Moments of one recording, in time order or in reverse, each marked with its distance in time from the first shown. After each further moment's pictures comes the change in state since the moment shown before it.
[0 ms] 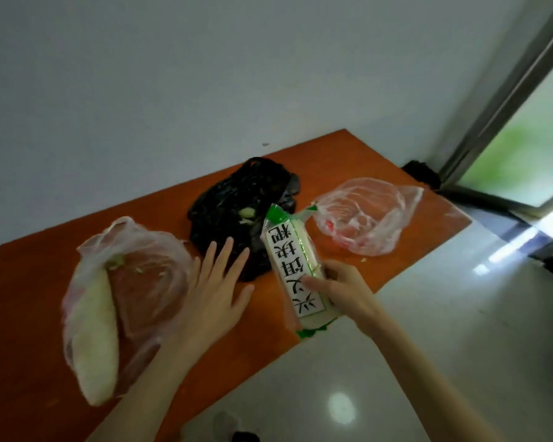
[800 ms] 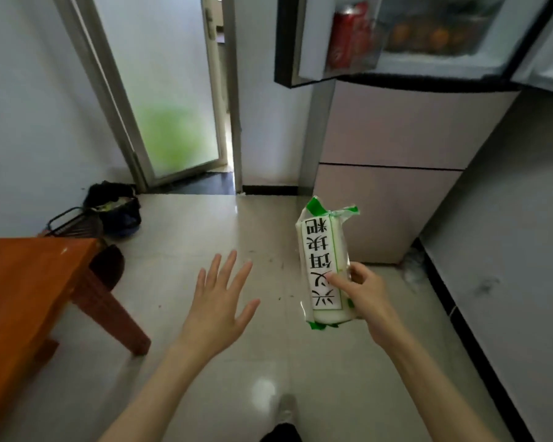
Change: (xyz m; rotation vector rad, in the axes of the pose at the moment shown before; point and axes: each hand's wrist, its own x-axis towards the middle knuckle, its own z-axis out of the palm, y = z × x) left_hand -0.026 0.604 0.172 -0.127 -0.301 1.059; right_hand -0.354 0.342 -0.379 0.627 1.195 0.306
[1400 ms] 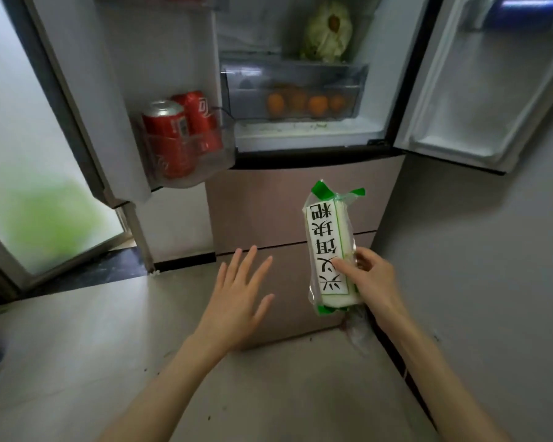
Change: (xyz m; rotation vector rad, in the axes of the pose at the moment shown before) left_hand 0.410 0.210 0.030 0.001 0.037 0.386; right_hand 0.285 -0.120 -0.252 0.045 0.359 -0.177
